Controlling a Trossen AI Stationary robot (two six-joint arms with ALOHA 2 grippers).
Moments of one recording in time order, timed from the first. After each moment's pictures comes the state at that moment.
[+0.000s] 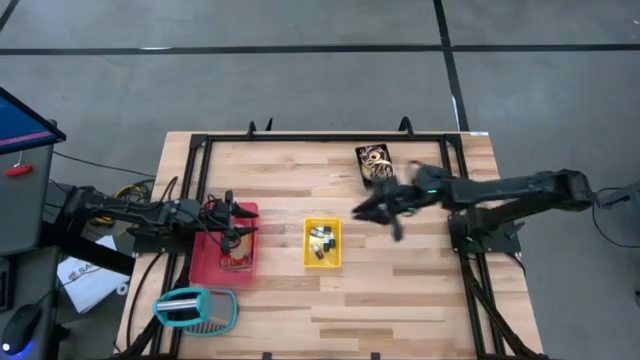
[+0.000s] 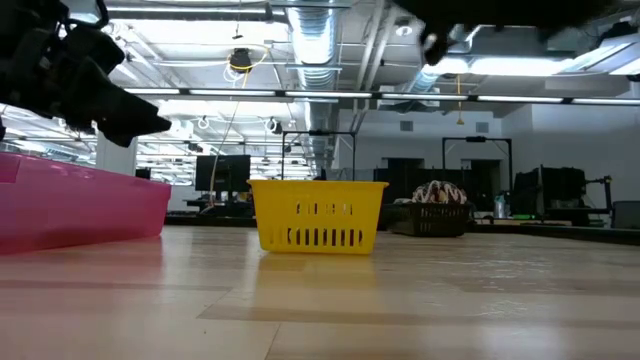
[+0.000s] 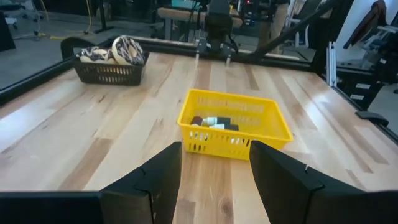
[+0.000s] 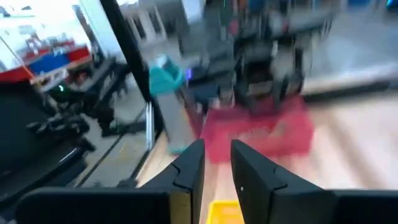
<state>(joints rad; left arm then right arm) -0.14 0.28 0.01 0.09 -0.22 -0.14 -0.06 1.14 0.69 0.32 -0.28 0.28</state>
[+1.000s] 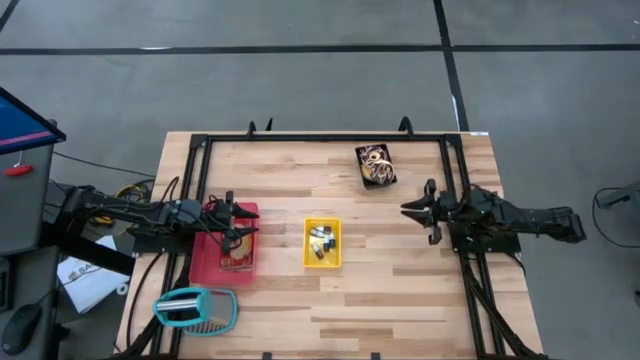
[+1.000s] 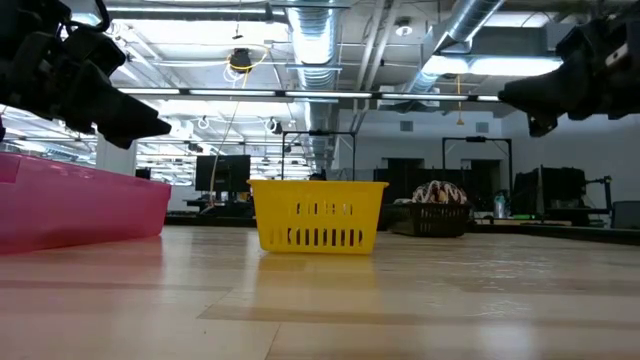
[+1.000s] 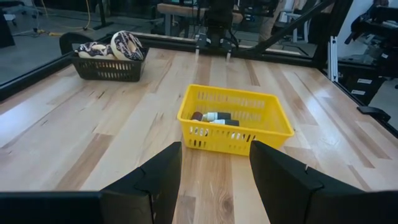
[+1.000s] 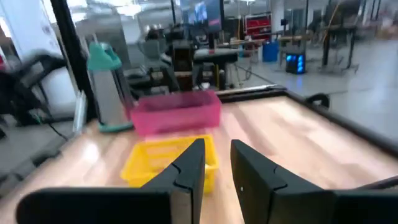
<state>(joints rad) -0.14 0.31 0.01 0.10 -0.22 -0.14 -0.06 0.00 0.01 0.02 0.01 0.09</state>
